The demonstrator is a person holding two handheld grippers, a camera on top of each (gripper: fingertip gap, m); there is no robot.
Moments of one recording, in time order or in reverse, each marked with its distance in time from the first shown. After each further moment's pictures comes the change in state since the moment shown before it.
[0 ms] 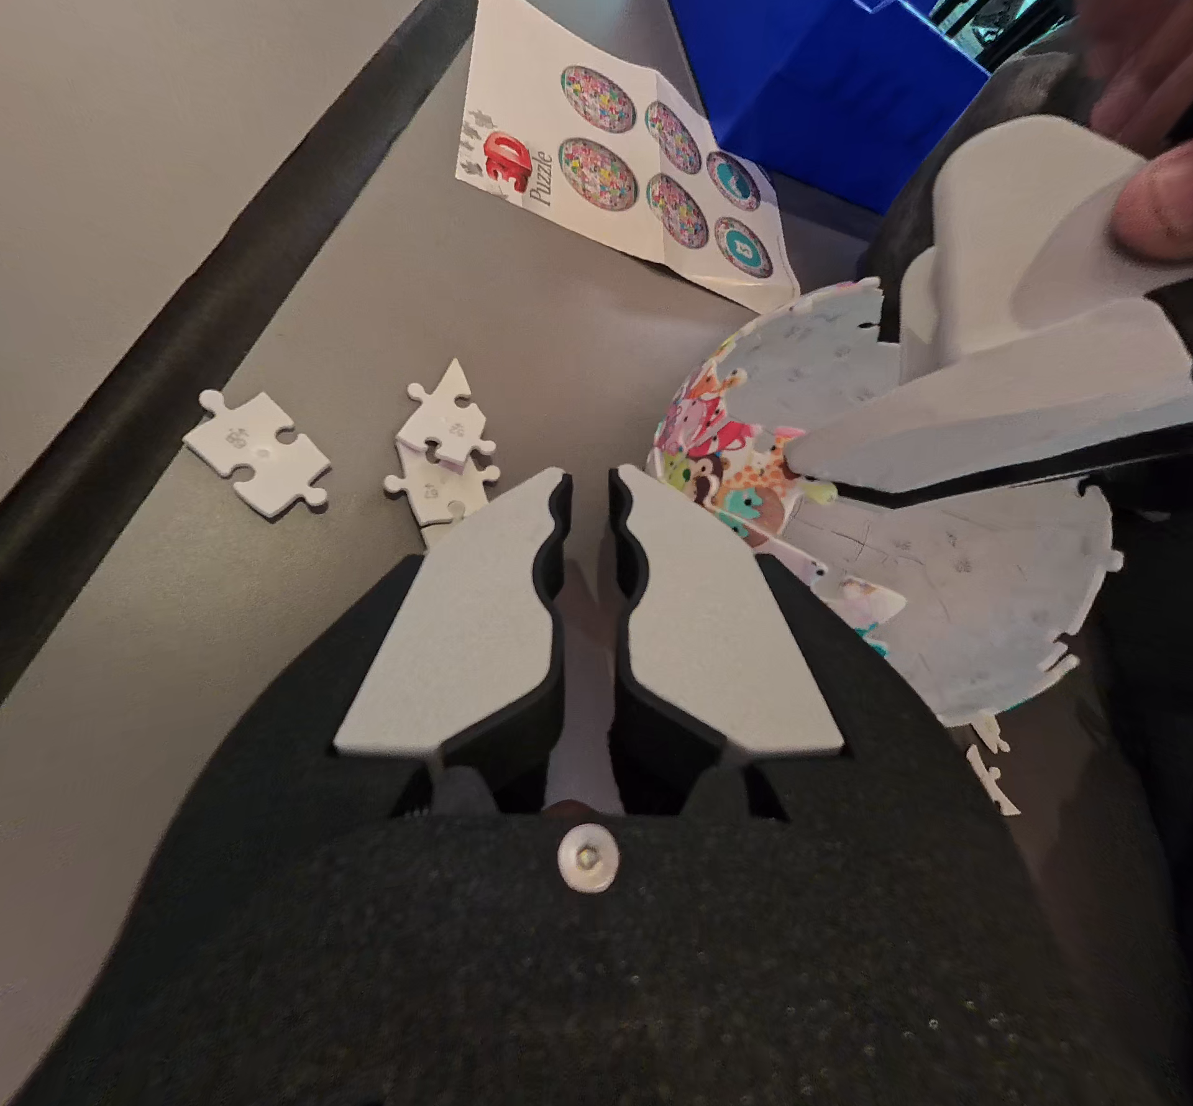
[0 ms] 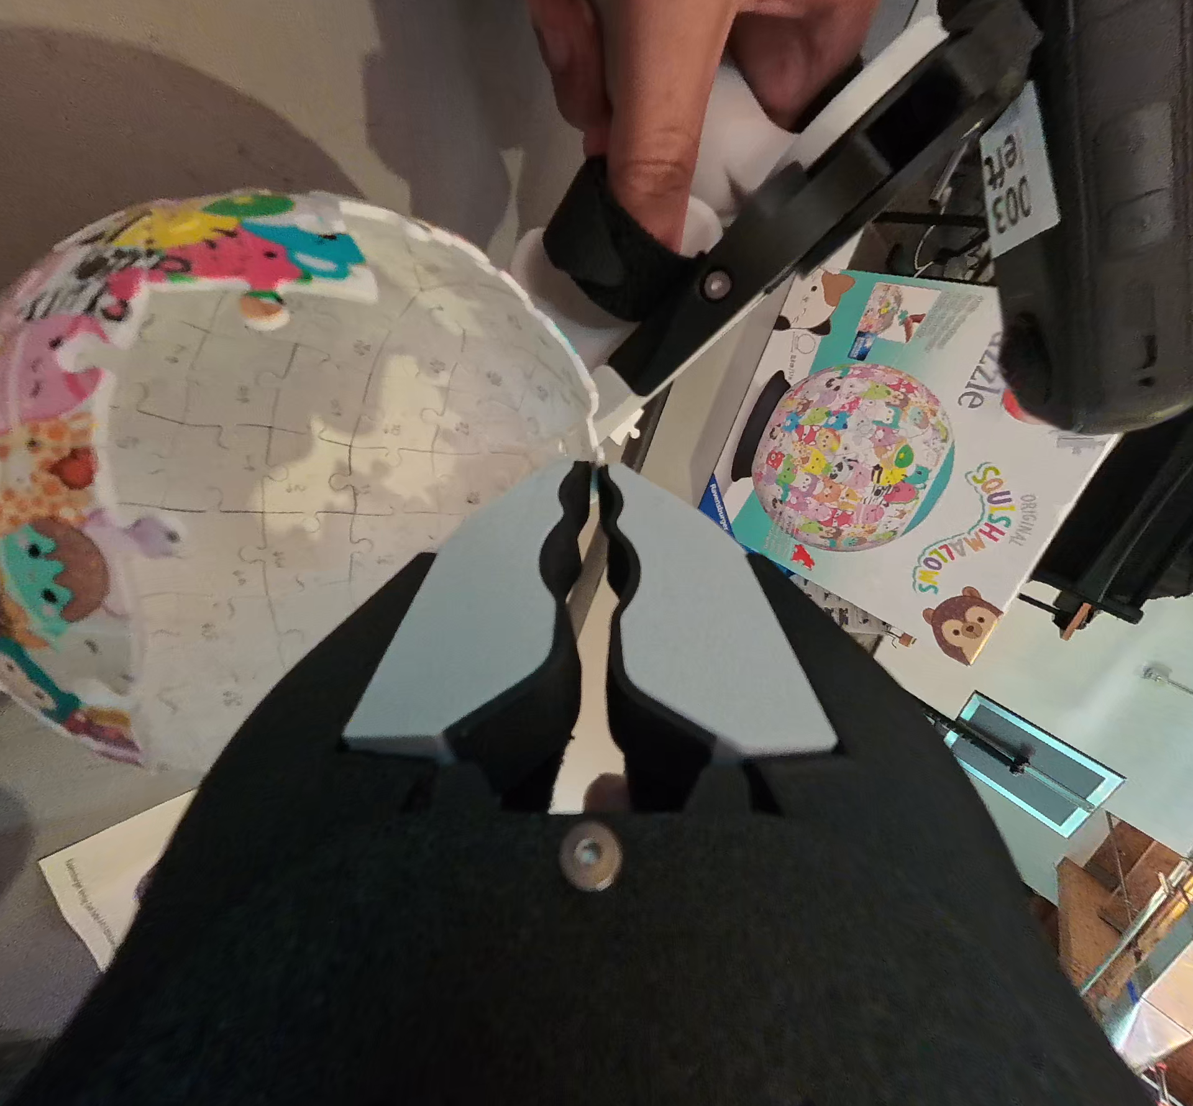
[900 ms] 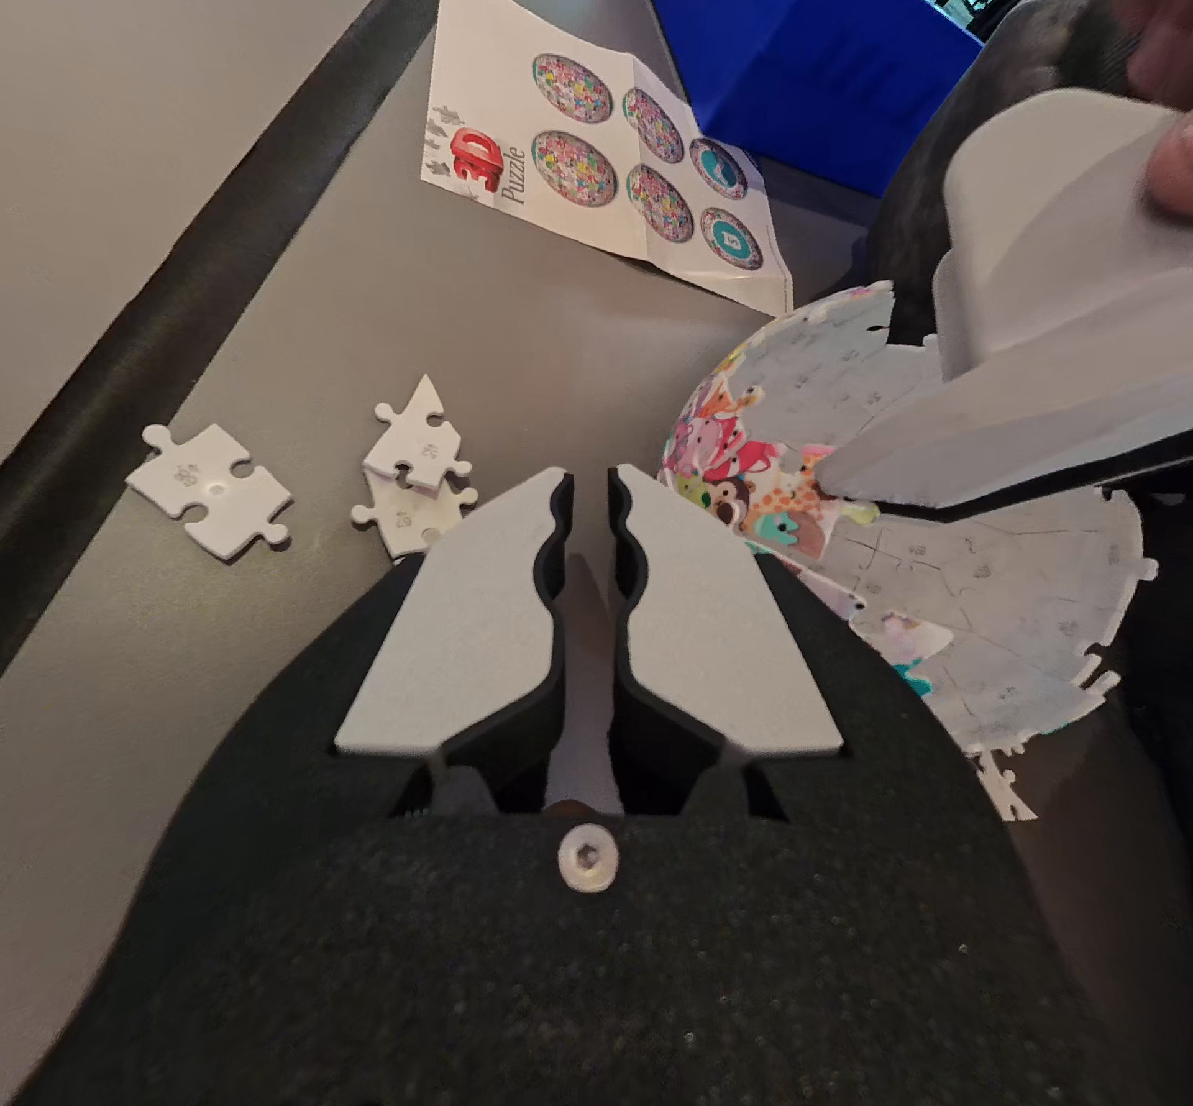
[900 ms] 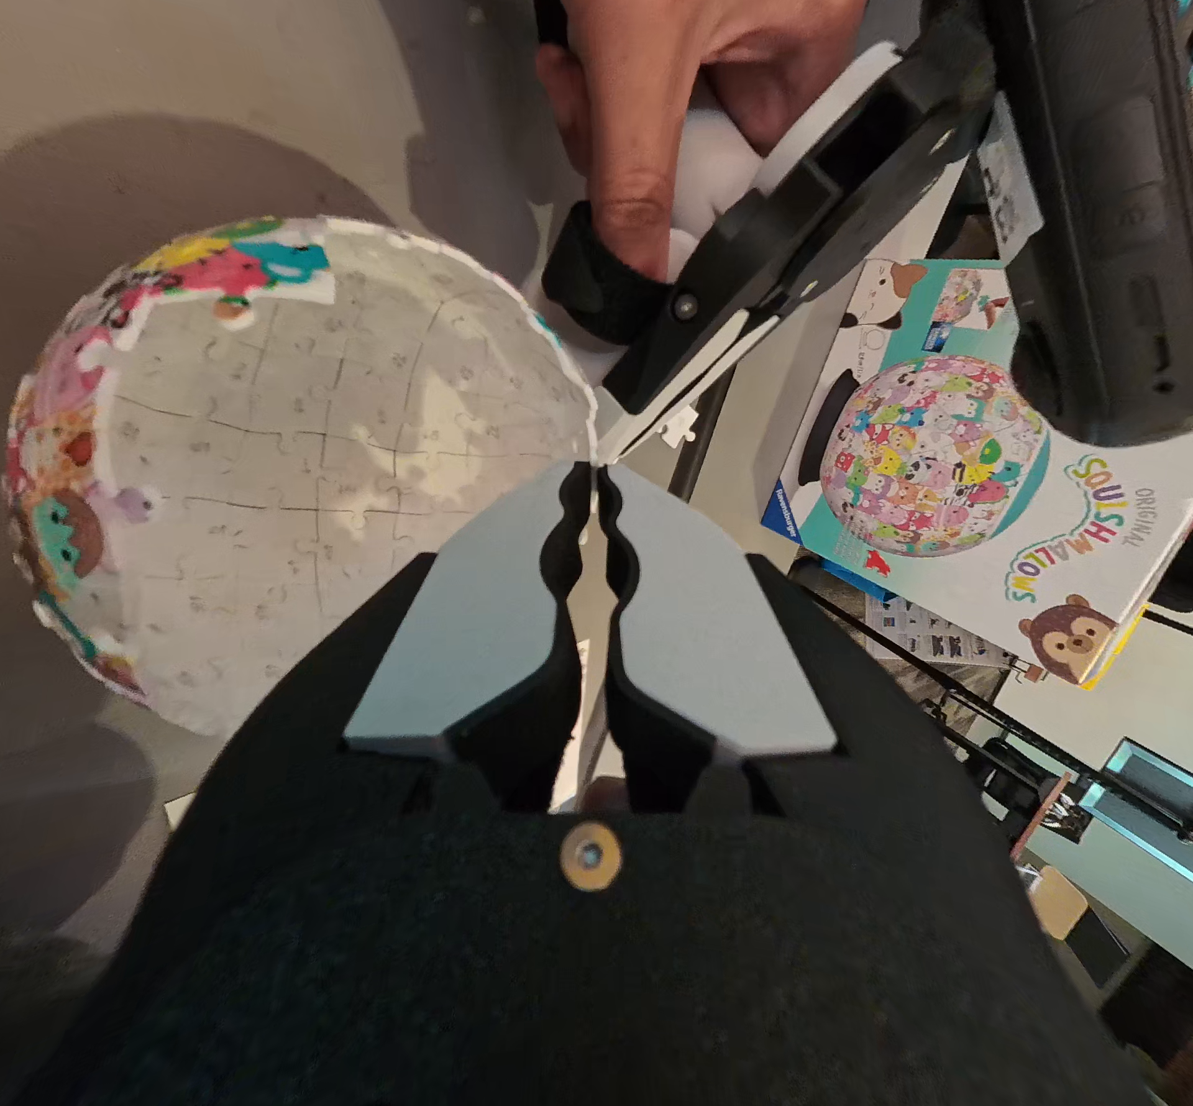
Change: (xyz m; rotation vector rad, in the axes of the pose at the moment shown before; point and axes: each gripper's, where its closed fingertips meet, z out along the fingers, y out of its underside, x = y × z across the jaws) left arm 0.005 0.000 0.013 -0.016 0.021 0.032; right arm -0.008 -0.001 -0.008 0.043 -0.133 0.096
